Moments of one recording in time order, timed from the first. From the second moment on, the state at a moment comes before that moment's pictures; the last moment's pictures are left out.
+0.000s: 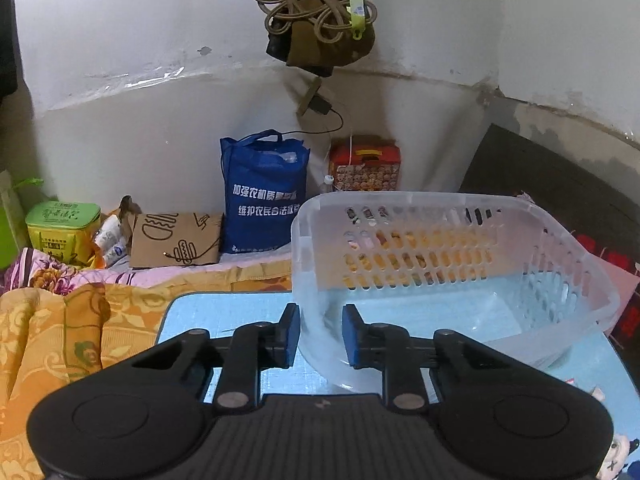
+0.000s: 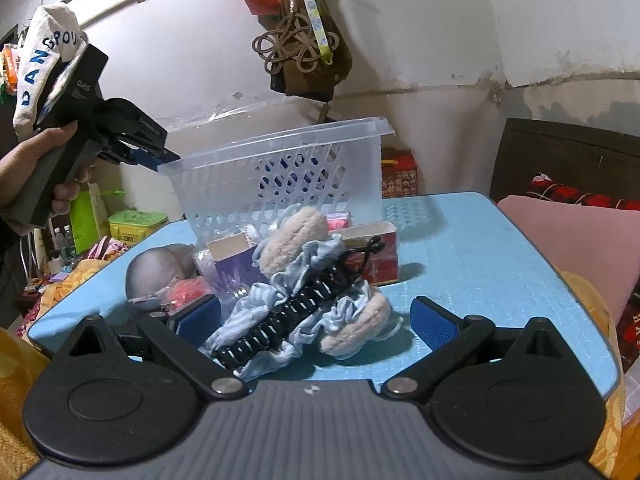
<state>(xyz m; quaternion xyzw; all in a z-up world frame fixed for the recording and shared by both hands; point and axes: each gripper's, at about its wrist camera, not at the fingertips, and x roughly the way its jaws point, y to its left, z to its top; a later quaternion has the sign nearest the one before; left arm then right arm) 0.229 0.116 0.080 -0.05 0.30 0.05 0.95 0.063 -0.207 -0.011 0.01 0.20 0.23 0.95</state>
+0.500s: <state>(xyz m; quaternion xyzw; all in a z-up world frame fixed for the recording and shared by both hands) 0.228 0.110 0.080 -0.03 0.29 0.07 0.95 0.072 -0.193 -0.002 0.00 0.19 0.21 0.96</state>
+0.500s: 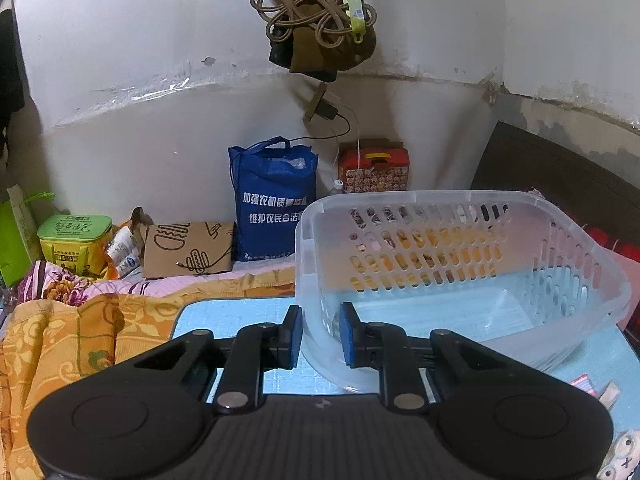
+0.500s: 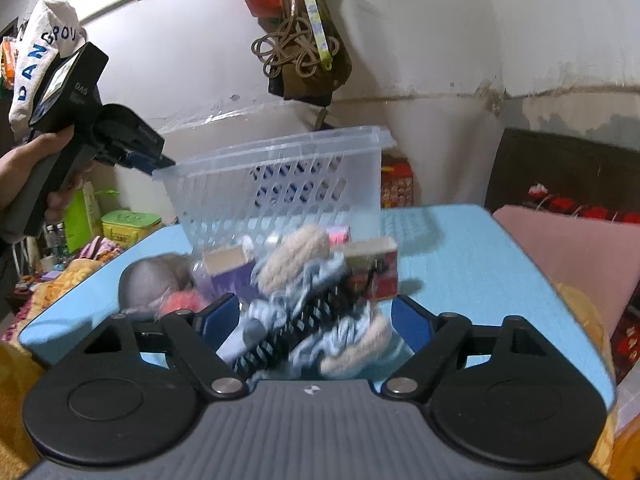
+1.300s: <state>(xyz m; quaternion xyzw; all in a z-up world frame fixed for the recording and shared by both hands) 0.228 0.108 0.077 -0.02 0.29 0.07 0.95 0.093 -0.174 0.026 -0.04 0.14 0.23 0.96</state>
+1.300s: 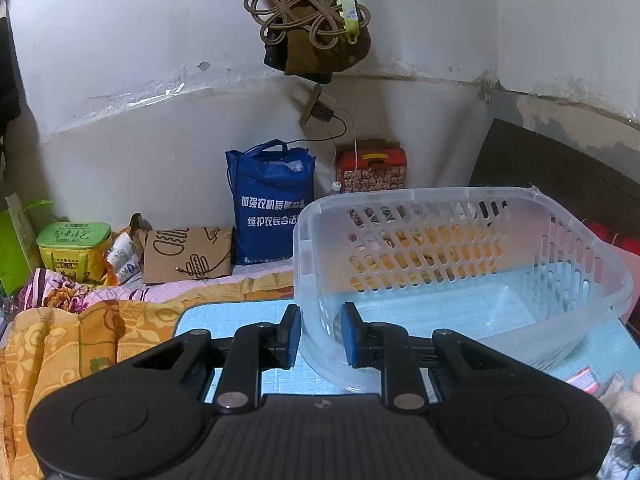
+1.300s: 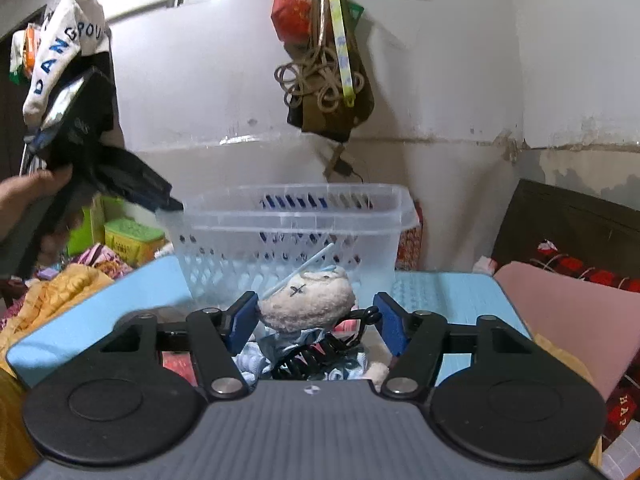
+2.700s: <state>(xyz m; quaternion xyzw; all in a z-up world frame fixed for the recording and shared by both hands) 0.228 0.106 0.078 -0.01 0.28 0.07 0.96 0.112 -0.200 0.076 0.04 0.06 0.22 0.97</state>
